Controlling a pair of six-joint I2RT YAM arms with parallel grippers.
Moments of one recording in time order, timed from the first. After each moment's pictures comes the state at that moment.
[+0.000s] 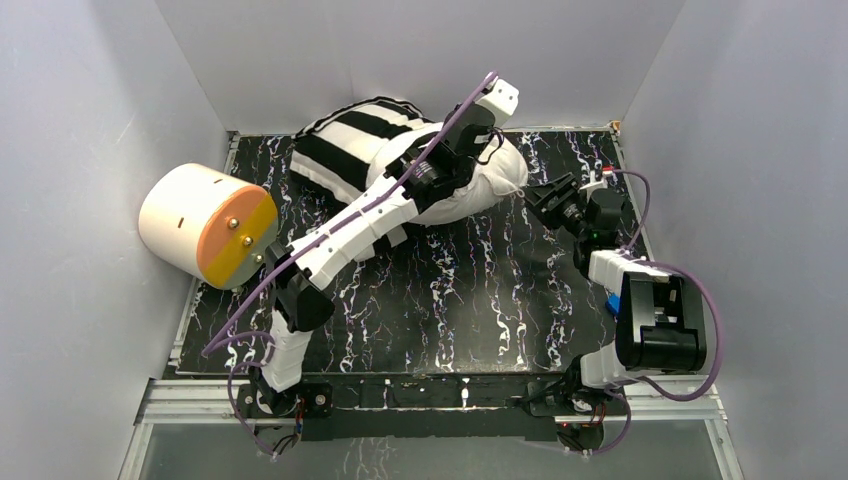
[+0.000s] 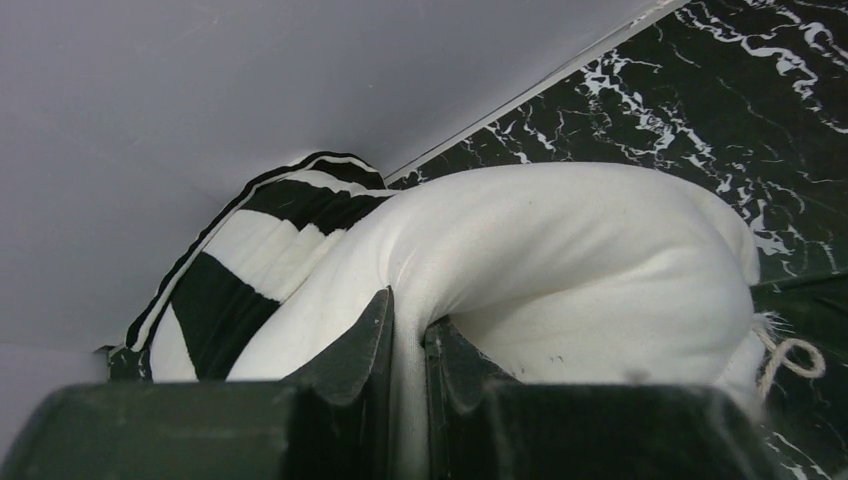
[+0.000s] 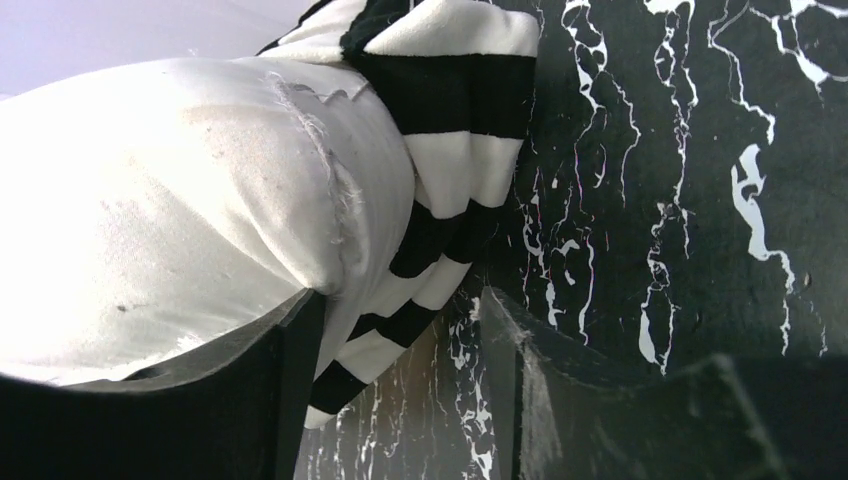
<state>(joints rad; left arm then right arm) -0.92 2.02 2.23 -0.52 -0.64 0.22 -0.04 1.46 0.65 0.57 -0.51 0.97</state>
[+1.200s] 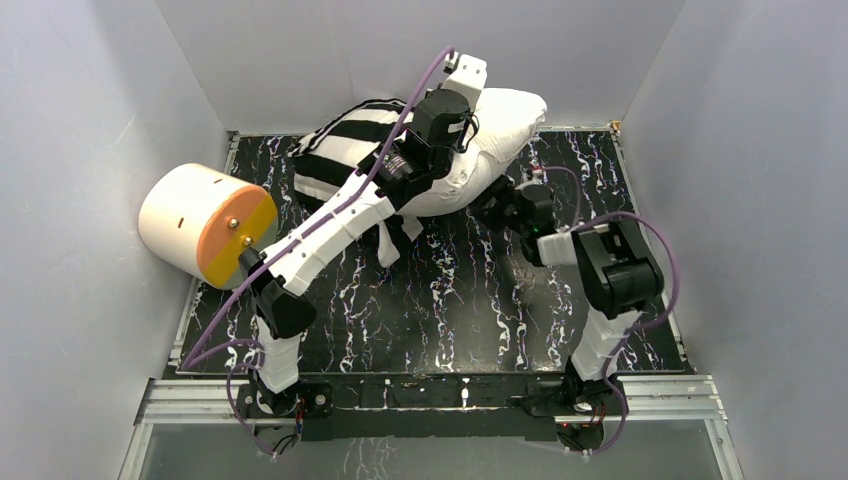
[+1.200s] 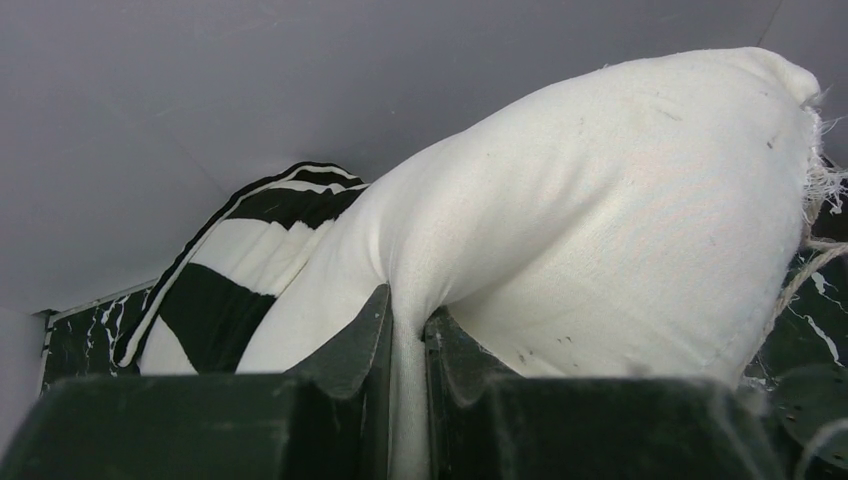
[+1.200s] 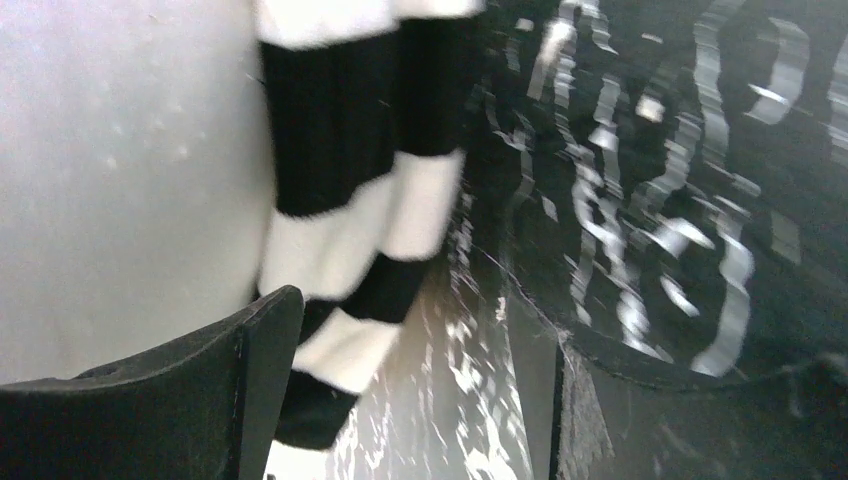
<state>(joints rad) -0.89 1.91 2.19 -0.48 -0.66 0.08 0.26 1.77 0.72 0.73 -0.35 1.04</state>
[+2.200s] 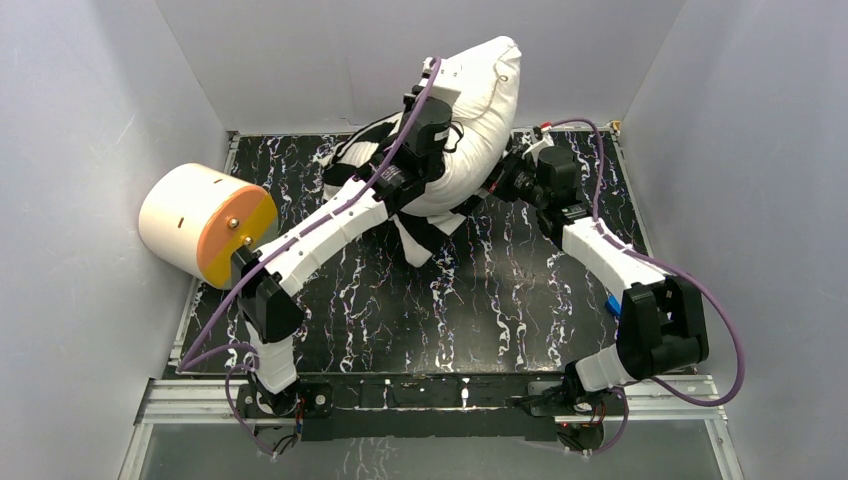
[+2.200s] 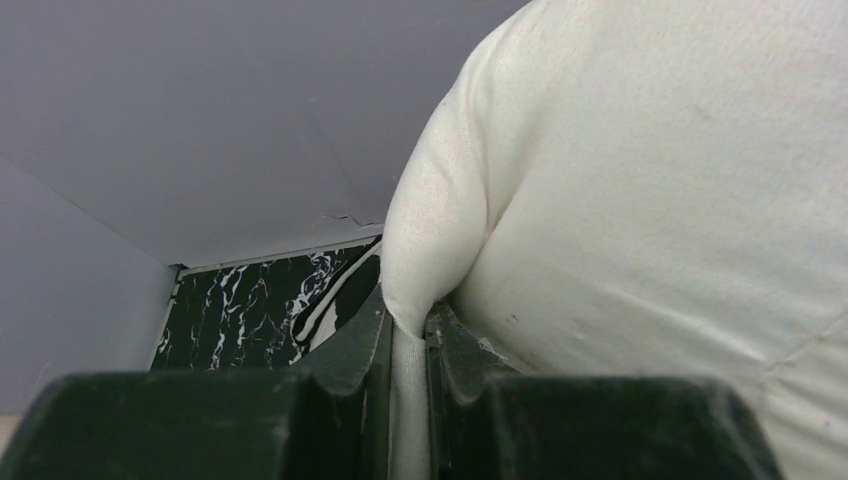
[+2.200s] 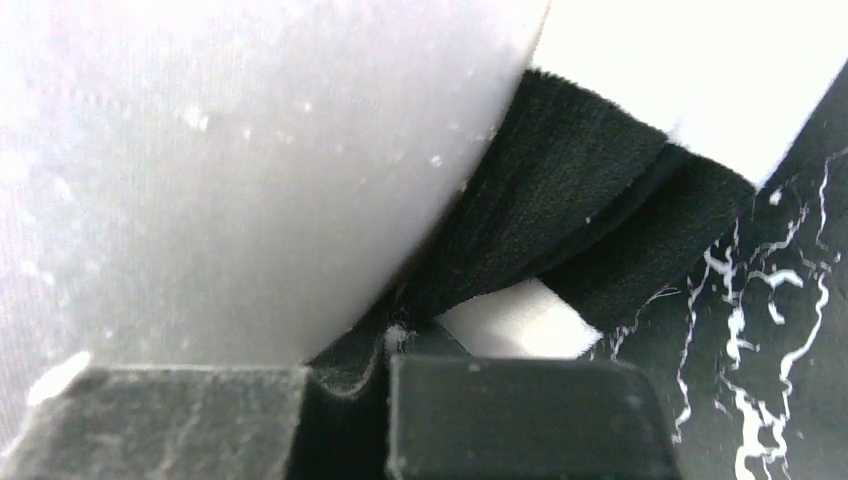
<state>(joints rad) -0.83 1.86 1.95 -0.21 -0.88 0.21 0.32 1.46 1.00 0.23 -0.36 0.86</state>
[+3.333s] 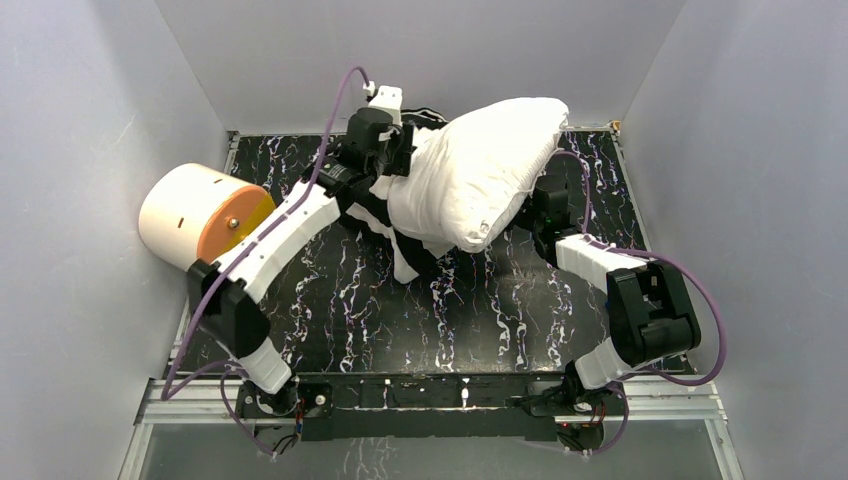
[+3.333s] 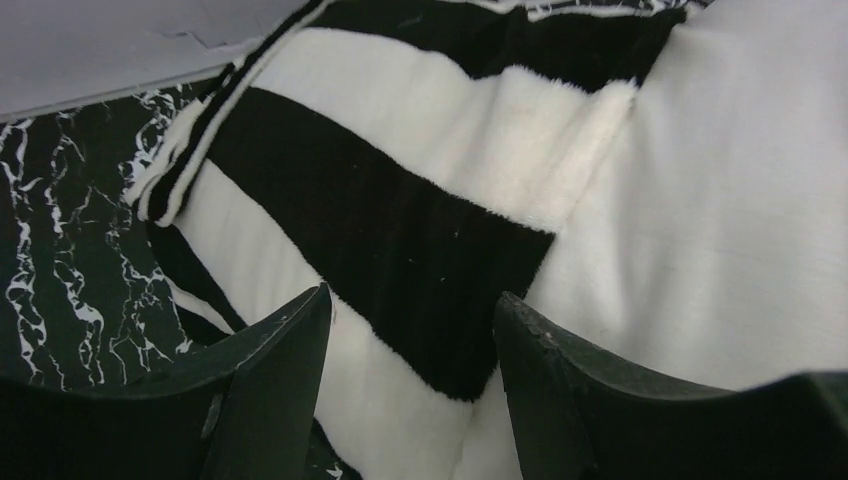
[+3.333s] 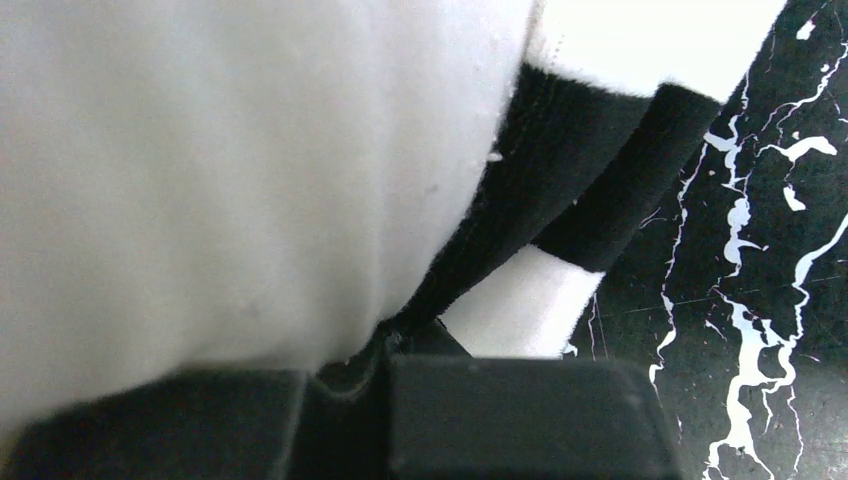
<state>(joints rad) -0.63 1.60 1.64 -0.45 -0.35 -0.15 0.30 1.52 0.79 0.39 -0.51 0.90</state>
